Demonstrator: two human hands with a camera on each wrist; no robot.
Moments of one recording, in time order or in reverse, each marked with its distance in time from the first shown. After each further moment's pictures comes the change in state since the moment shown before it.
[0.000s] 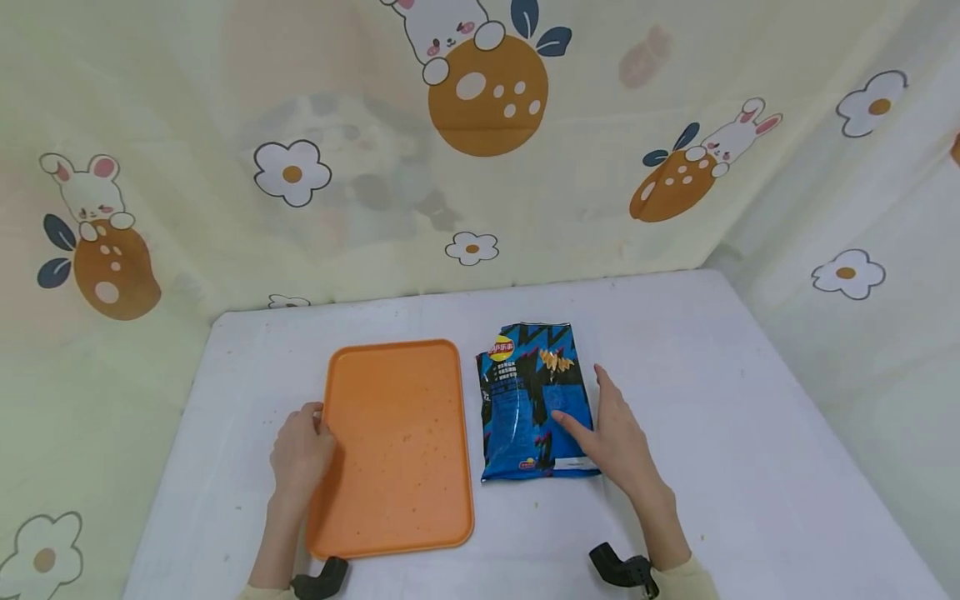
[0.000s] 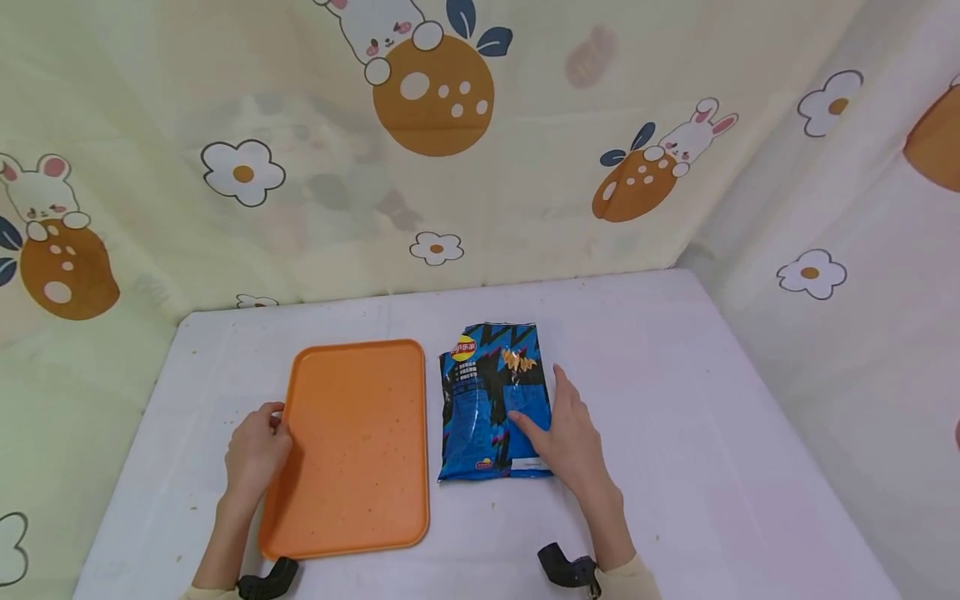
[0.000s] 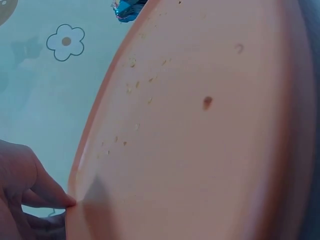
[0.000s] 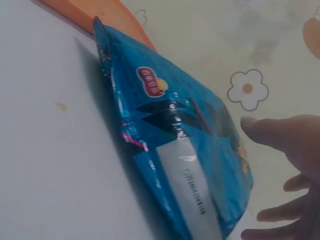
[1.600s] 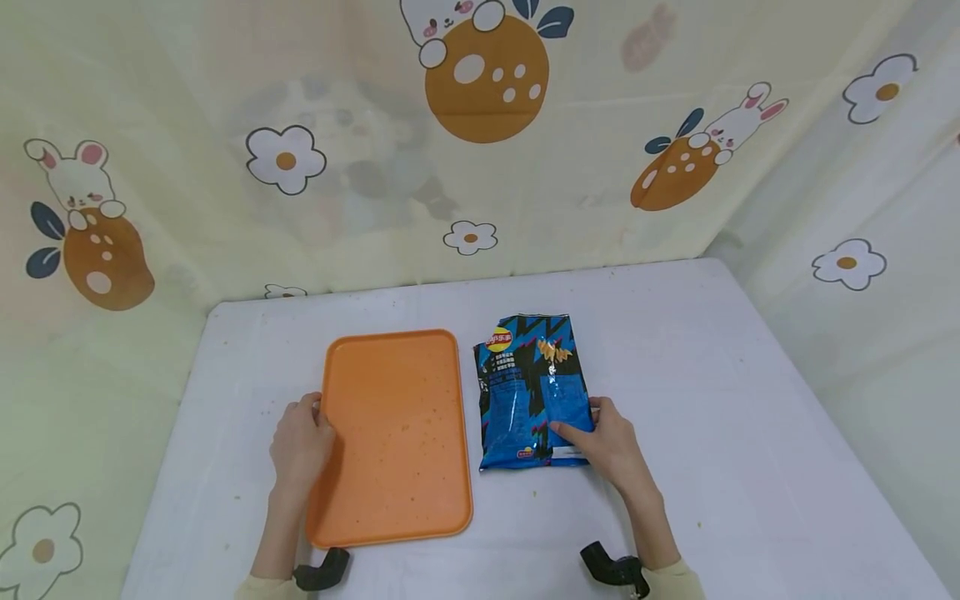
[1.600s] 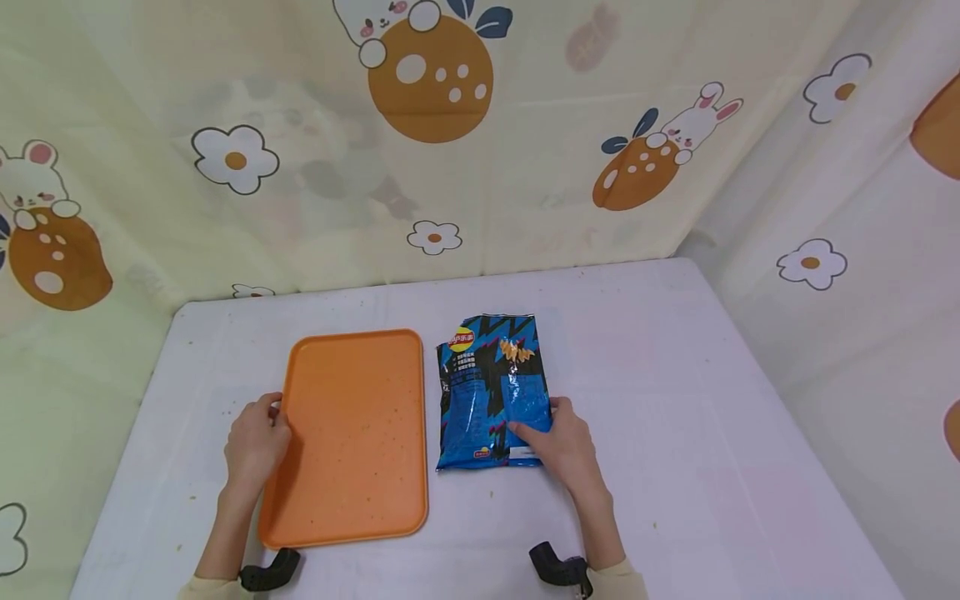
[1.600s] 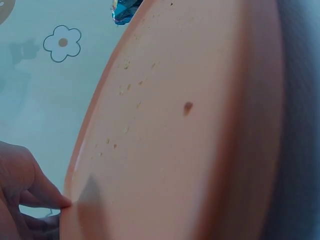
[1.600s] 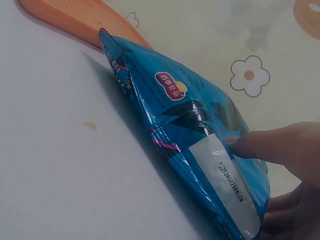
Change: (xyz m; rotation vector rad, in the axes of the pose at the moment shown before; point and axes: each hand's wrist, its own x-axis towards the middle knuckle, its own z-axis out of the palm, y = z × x) left_hand 0.001 -0.001 0.005 -0.001 0.014 -0.016; right_hand -0.010 0.005 0.013 0.151 -0.160 0.293
